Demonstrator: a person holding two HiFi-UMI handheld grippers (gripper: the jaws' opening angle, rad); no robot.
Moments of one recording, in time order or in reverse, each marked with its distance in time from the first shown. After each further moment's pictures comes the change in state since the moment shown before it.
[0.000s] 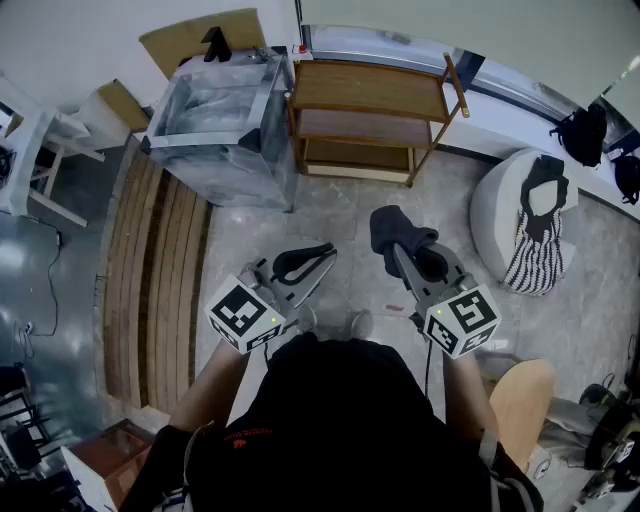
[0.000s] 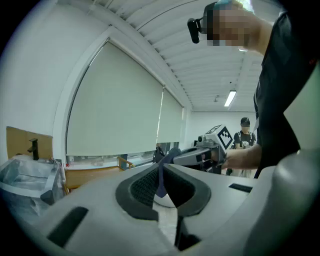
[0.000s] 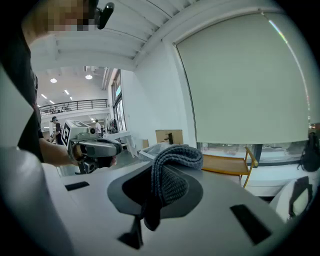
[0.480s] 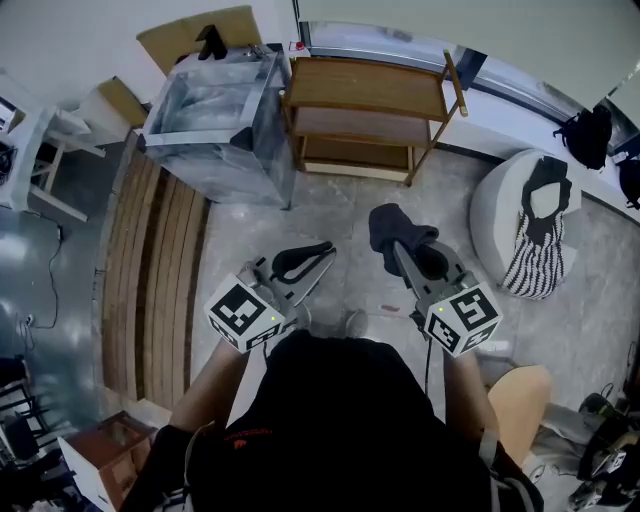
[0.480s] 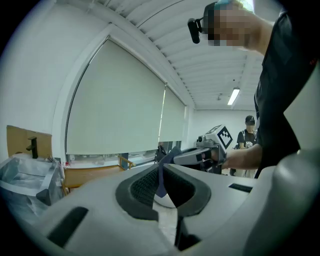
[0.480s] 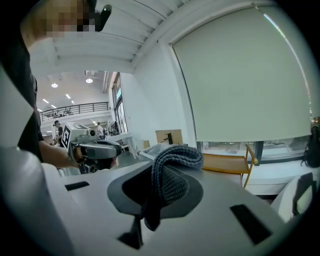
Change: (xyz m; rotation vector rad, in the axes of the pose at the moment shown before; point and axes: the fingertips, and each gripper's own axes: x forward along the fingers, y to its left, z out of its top) left arm 0.041 -0.011 -0.005 -0.002 0.015 0.027; right arm -0.016 -0.041 -0.008 0.027 -0.011 0.032
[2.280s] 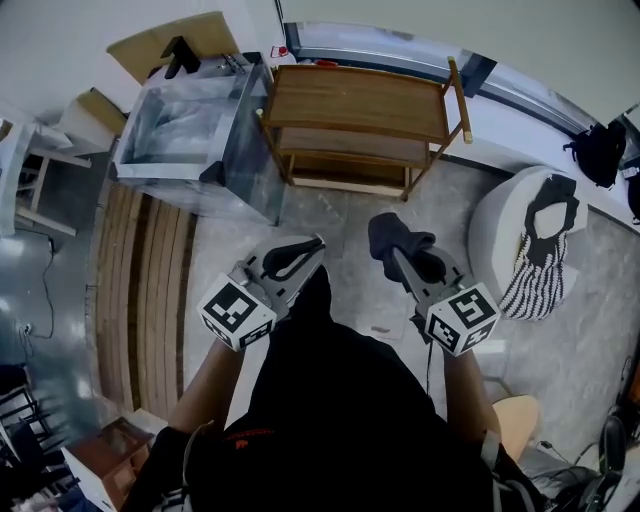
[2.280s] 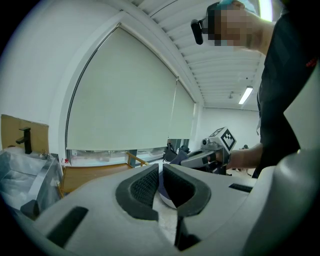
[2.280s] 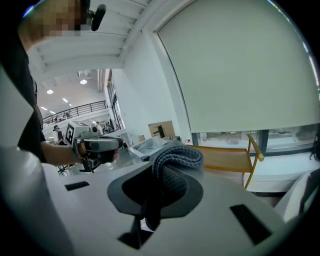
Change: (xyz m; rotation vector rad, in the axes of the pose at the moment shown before) left arm 0.127 0.134 -0.023 -0.055 0.045 0.044; right arm 0.092 -0.159 -0.014 0.075 0.081 0.040
